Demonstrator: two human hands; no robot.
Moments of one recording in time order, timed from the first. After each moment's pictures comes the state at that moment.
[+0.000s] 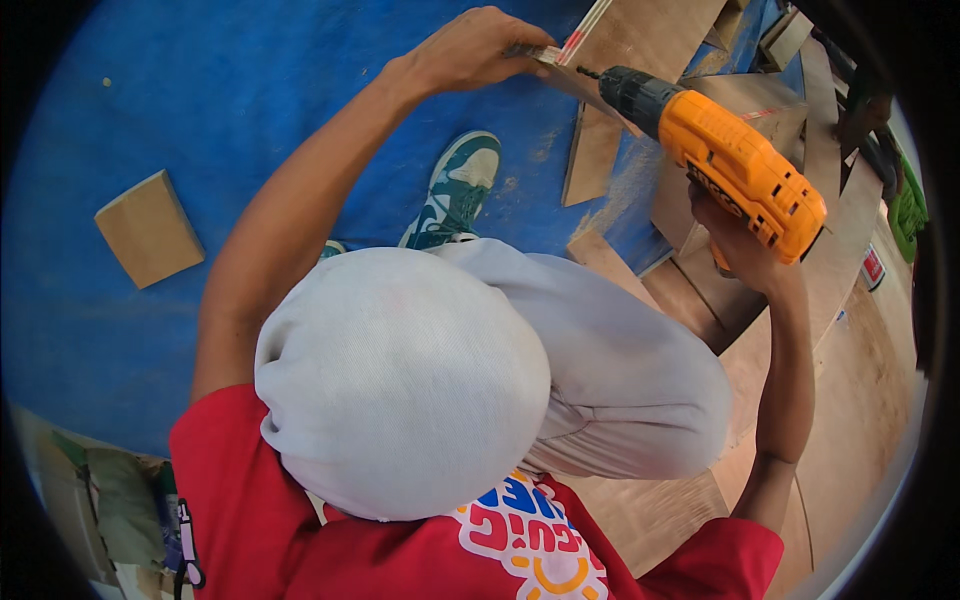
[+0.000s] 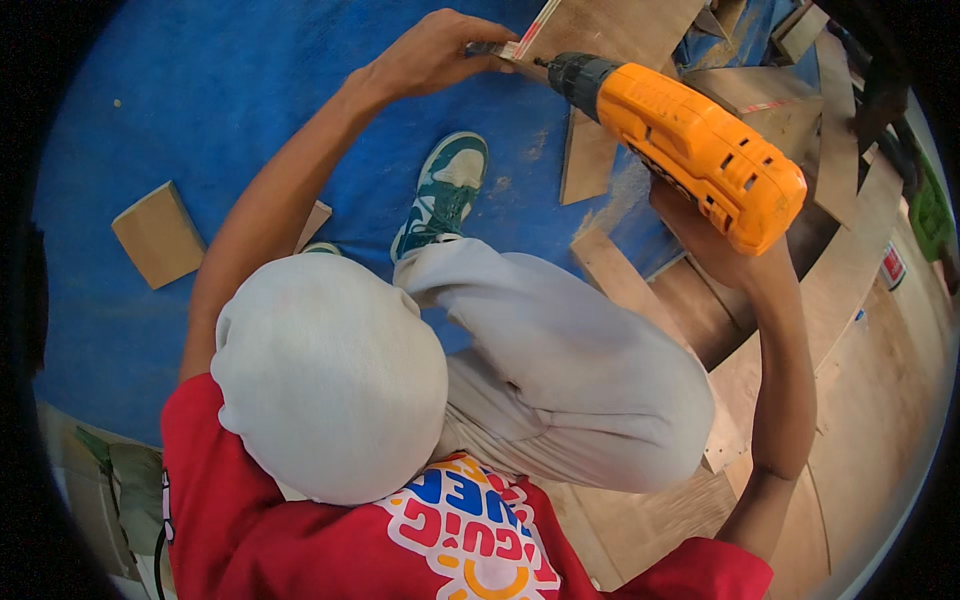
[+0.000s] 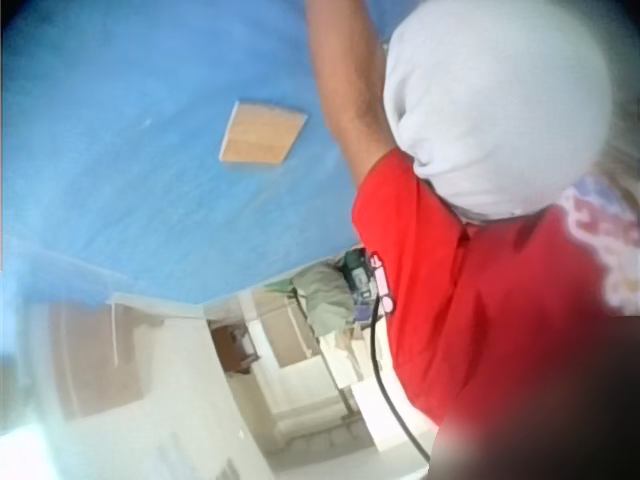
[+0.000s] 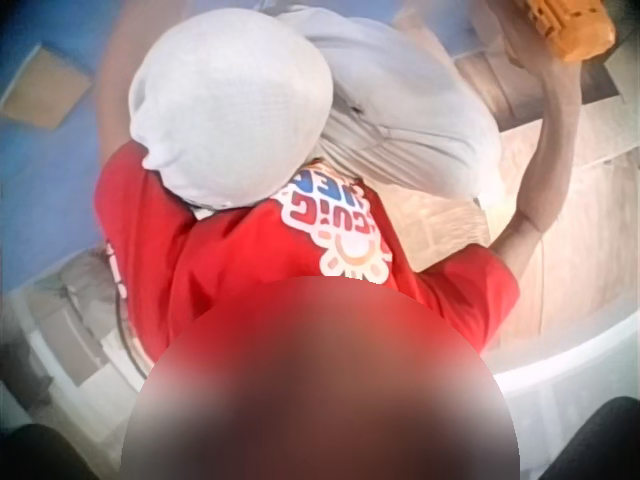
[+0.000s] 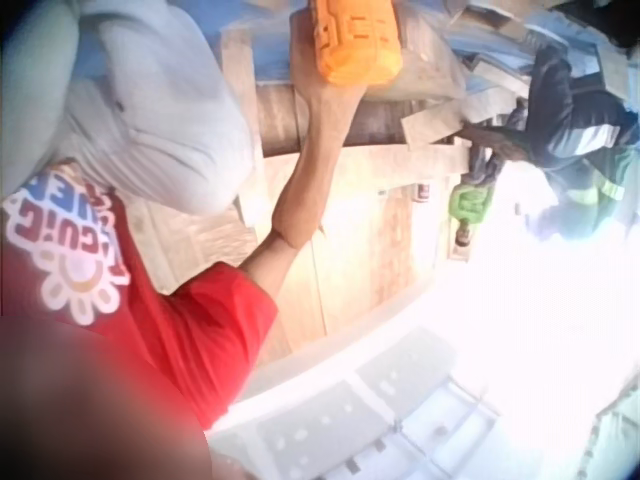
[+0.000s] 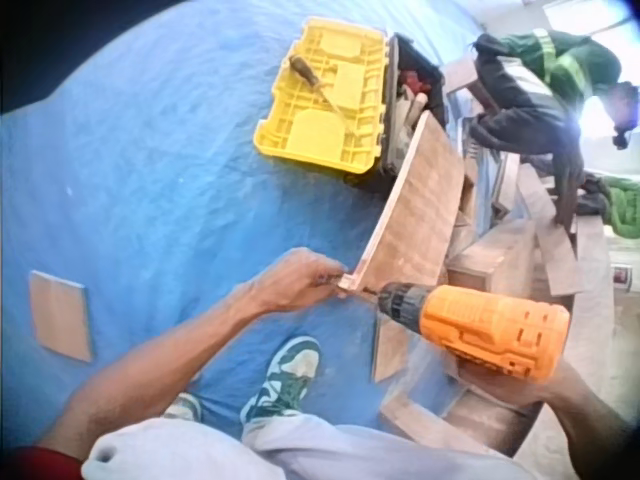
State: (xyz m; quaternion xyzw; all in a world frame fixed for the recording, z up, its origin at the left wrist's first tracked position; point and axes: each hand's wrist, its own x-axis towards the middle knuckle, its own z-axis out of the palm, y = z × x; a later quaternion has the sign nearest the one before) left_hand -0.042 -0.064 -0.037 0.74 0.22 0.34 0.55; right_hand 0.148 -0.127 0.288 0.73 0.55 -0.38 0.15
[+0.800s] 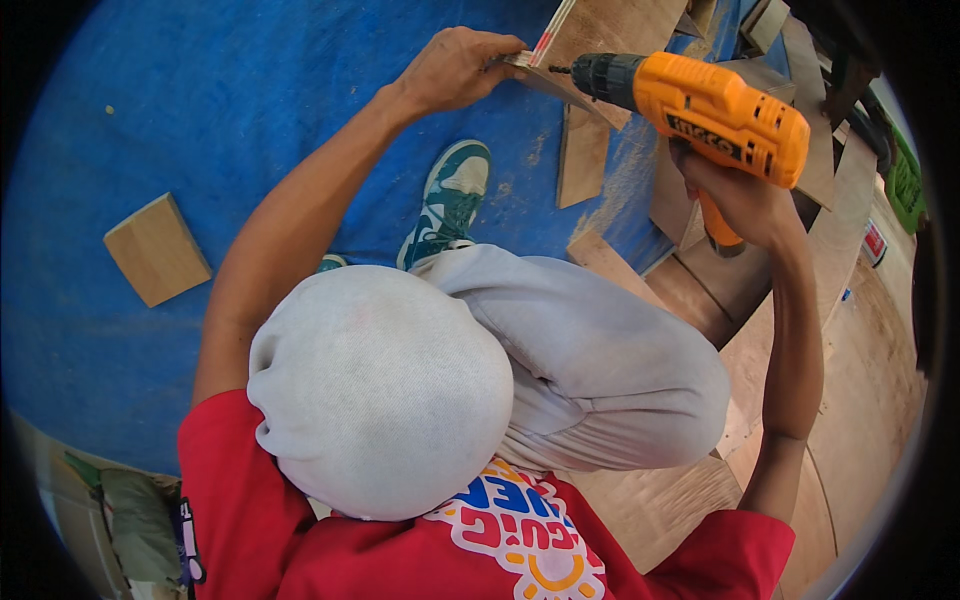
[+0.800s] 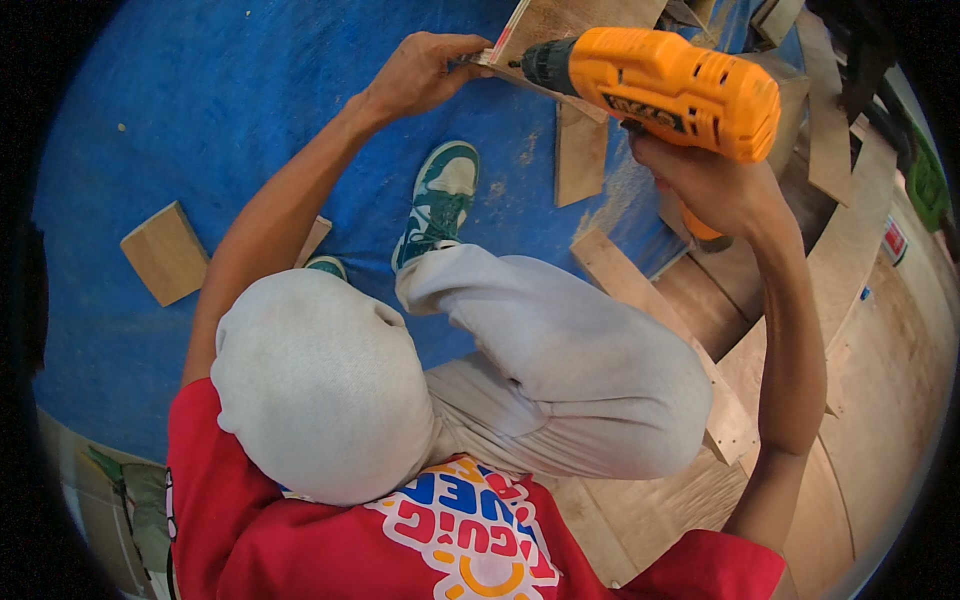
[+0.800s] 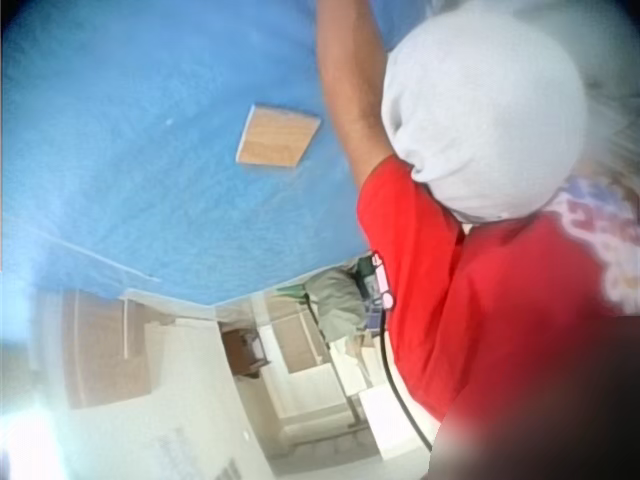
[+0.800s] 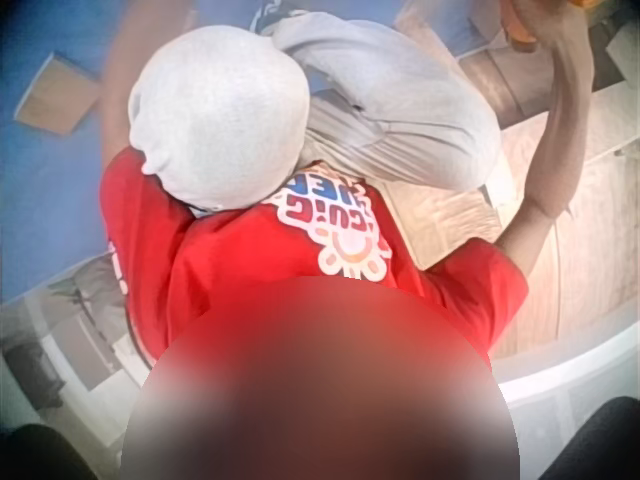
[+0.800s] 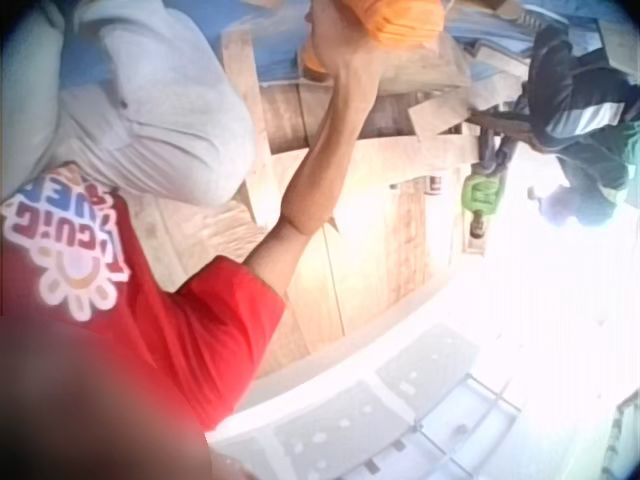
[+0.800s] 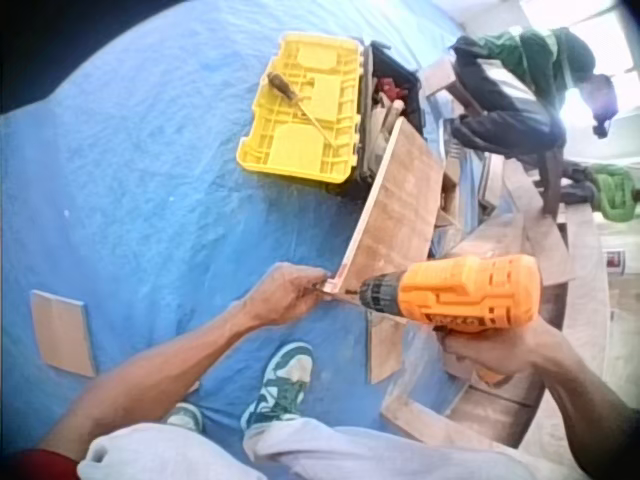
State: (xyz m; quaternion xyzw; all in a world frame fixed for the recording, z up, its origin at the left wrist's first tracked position) left_hand -0.034 -0.076 -0.041 0.73 0.27 0.38 0.50; right_hand 0.150 -0.098 0.278 0.77 0.47 -0.40 0.18
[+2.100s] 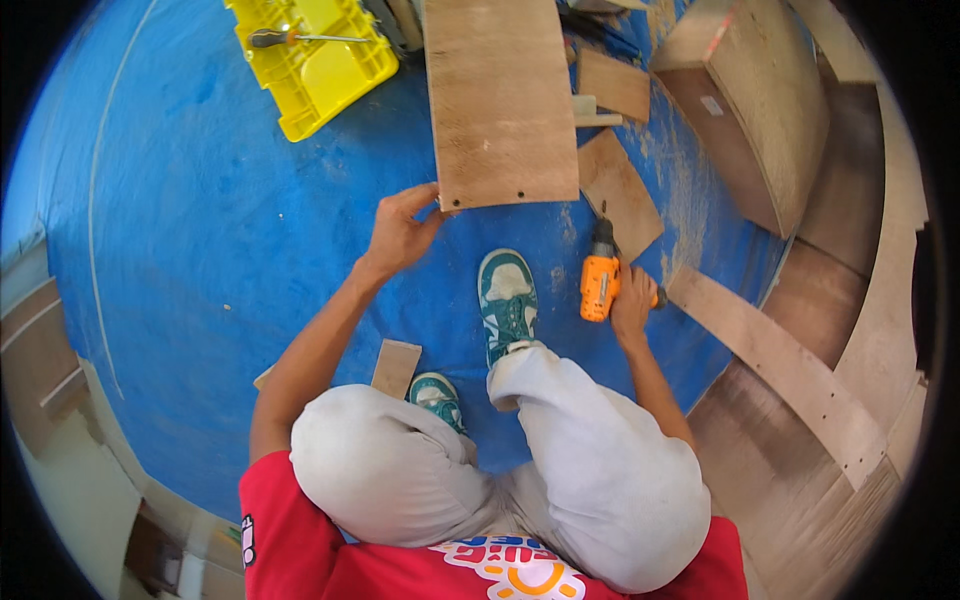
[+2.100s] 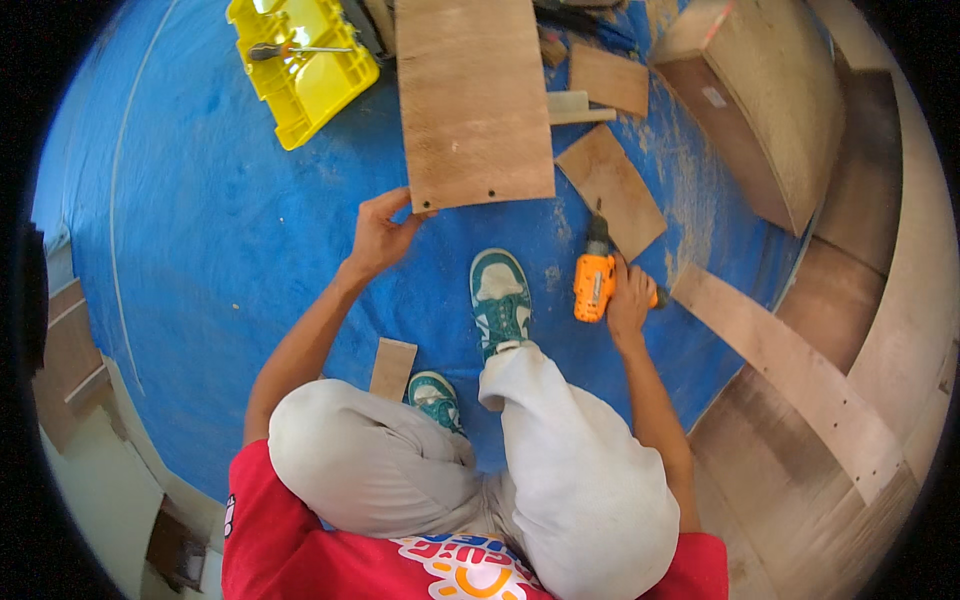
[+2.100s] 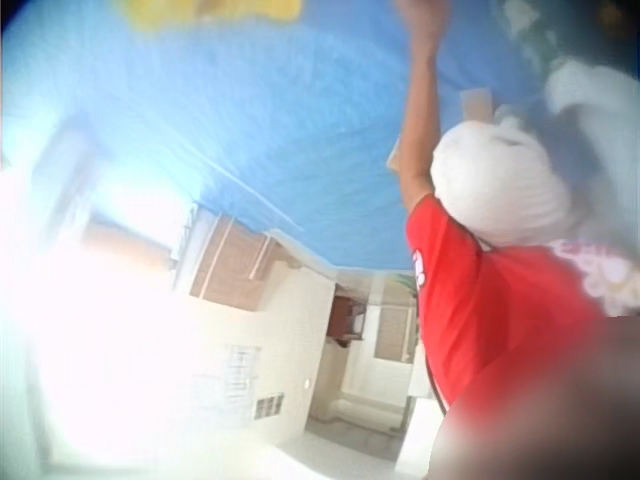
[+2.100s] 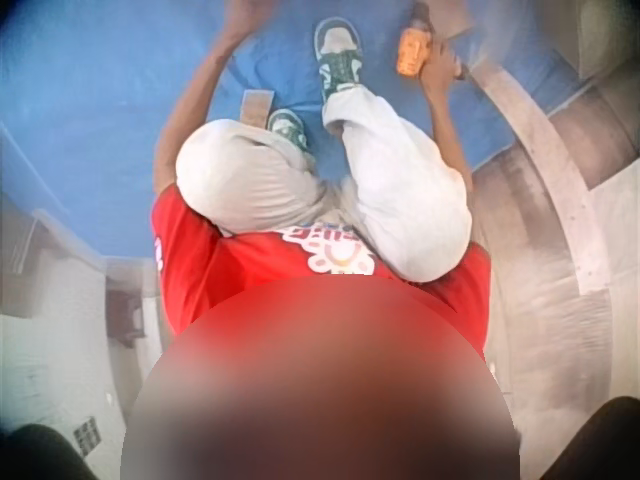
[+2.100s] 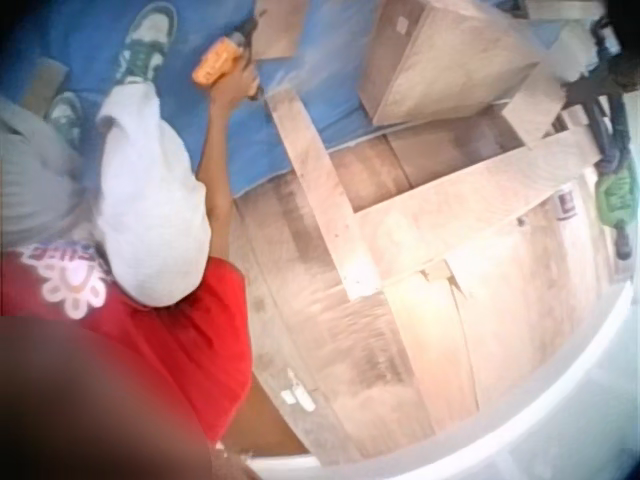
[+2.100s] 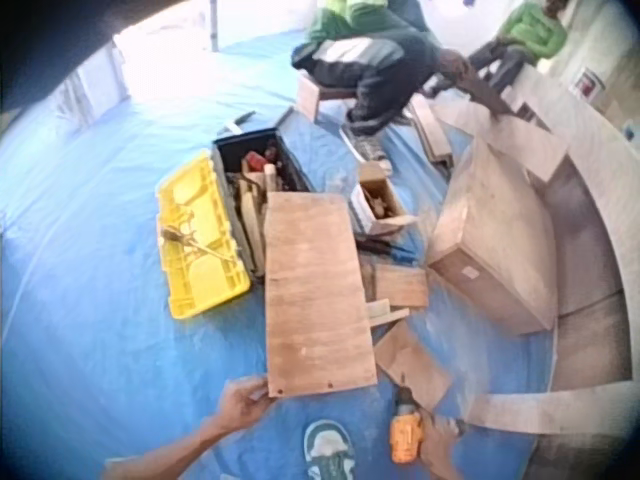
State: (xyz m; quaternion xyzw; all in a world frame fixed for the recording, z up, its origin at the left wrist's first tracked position) left_hand -0.040 -0.055 -0.006 0.78 0.24 0.20 0.54; right_hand 0.207 -0.437 -0.009 0.89 0.45 -0.05 0.04
